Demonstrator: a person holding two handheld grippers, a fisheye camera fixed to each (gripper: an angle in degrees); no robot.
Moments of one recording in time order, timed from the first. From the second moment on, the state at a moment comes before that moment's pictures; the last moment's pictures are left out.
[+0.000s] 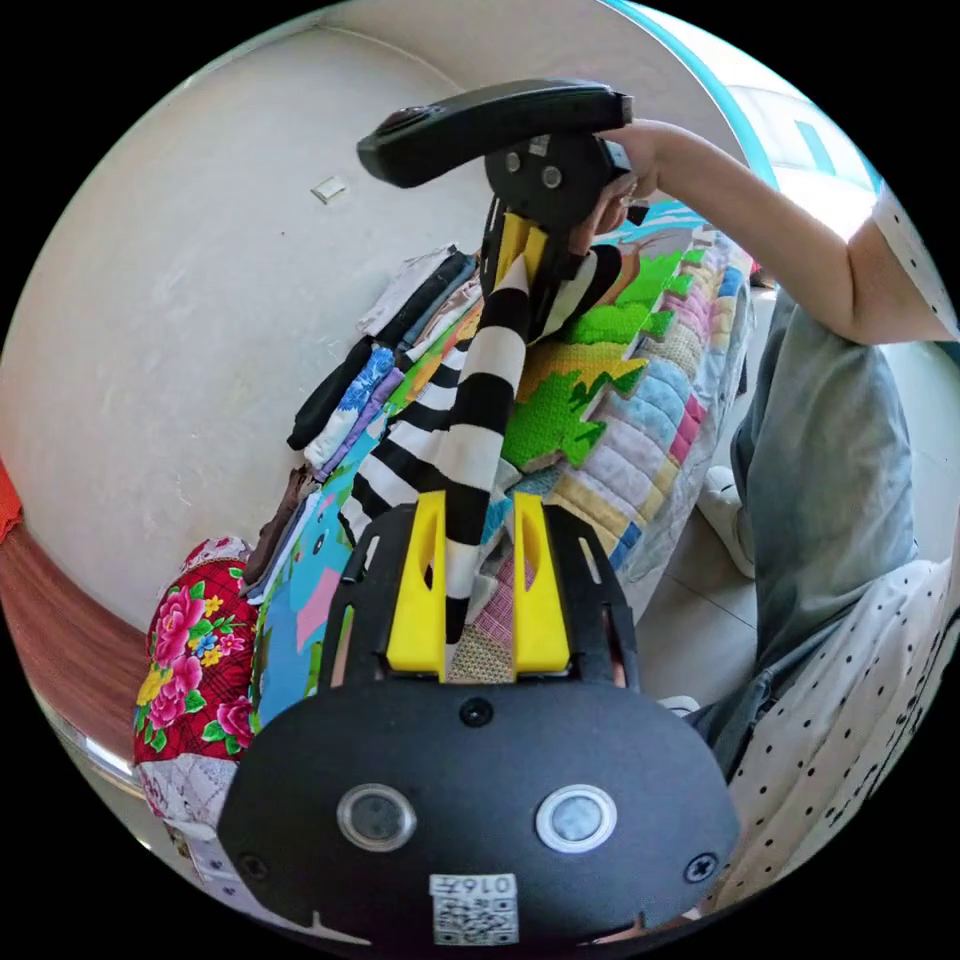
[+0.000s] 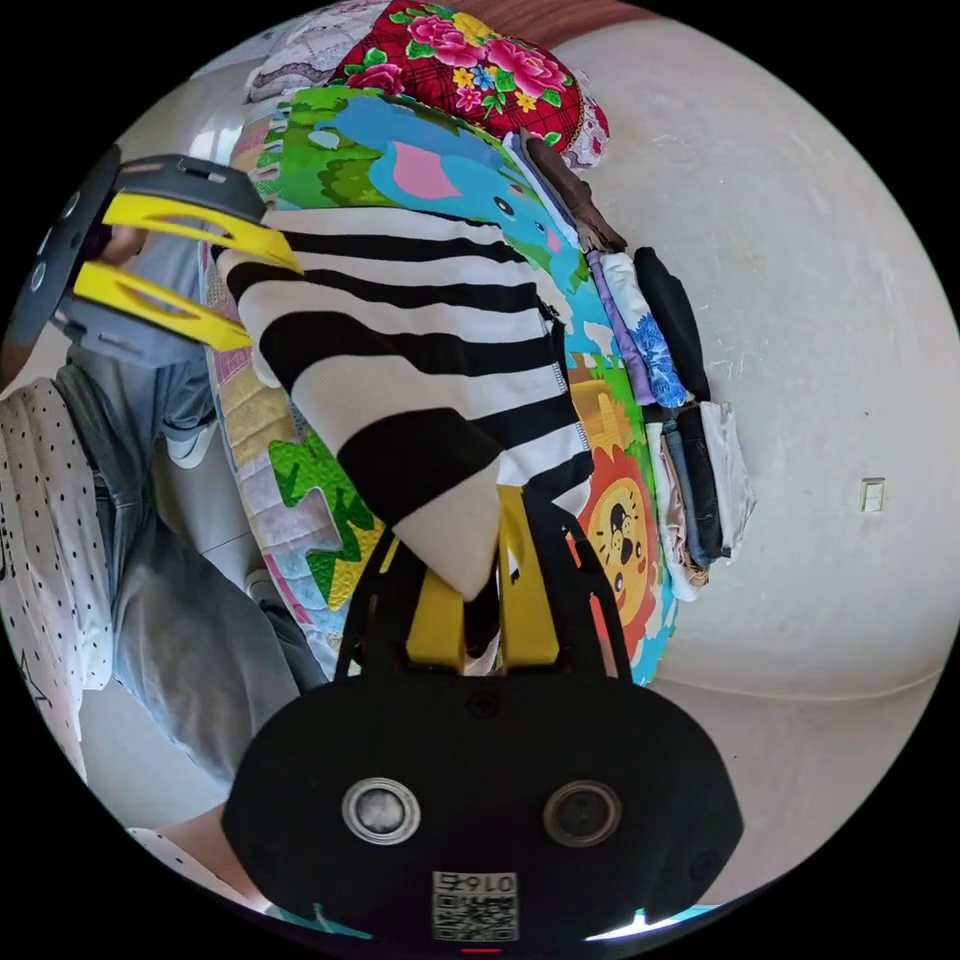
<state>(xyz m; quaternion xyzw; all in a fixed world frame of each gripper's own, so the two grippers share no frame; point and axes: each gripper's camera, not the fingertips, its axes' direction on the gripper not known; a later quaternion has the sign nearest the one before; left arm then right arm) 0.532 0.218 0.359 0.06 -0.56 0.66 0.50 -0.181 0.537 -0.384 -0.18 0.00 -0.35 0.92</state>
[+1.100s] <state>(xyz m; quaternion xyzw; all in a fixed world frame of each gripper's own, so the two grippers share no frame) 0.637 0.076 0.440 -0.21 -0.42 0.74 0.47 -0.097 0.540 -0.337 -0.18 0.02 -0.49 0.85</state>
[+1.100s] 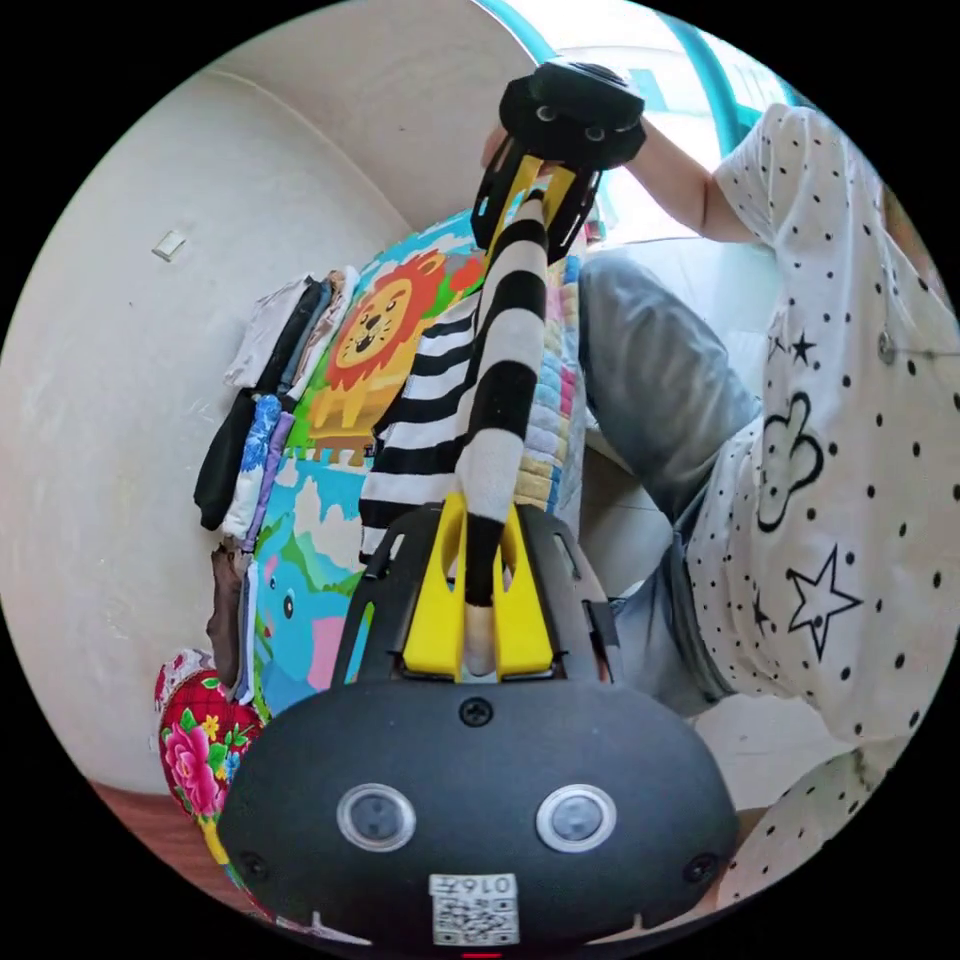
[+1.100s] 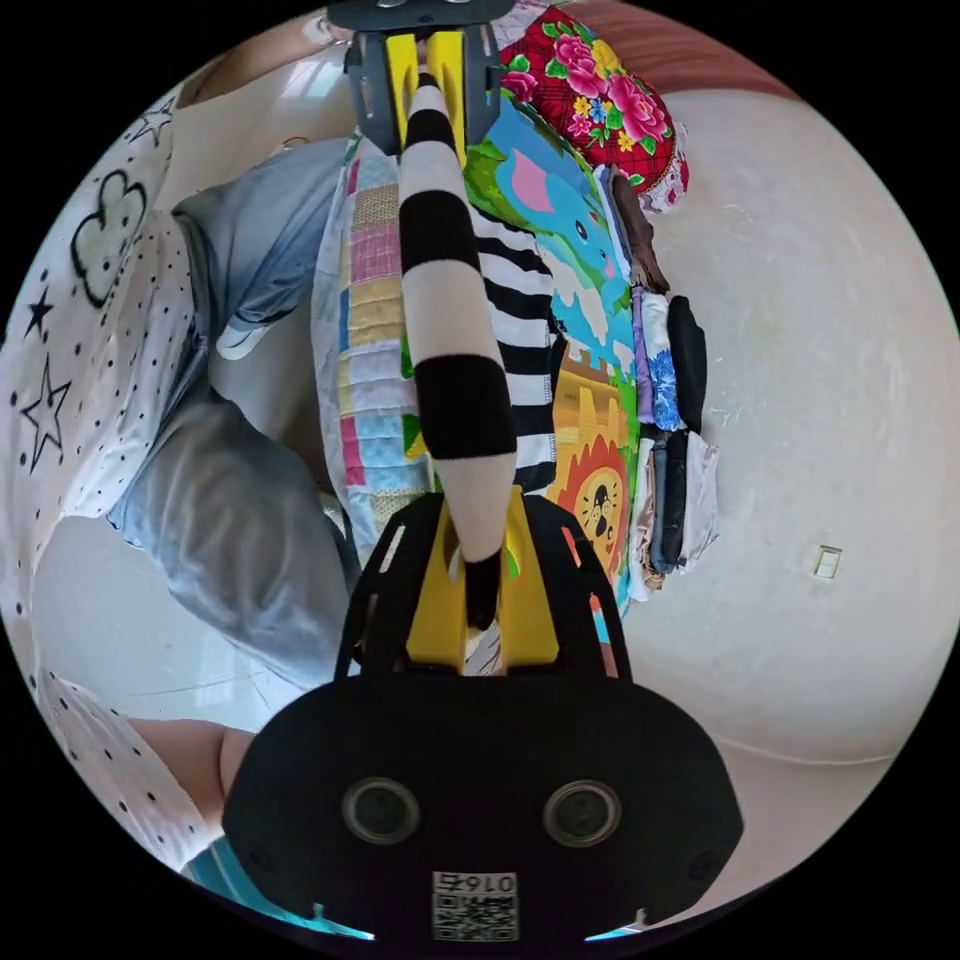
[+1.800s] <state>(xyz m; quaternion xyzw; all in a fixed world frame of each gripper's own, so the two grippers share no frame) 0.888 -0.361 0.603 -0.09 -0.48 0.70 0.52 0.143 0.285 -0.132 -0.30 0.12 -0.25 0.91</state>
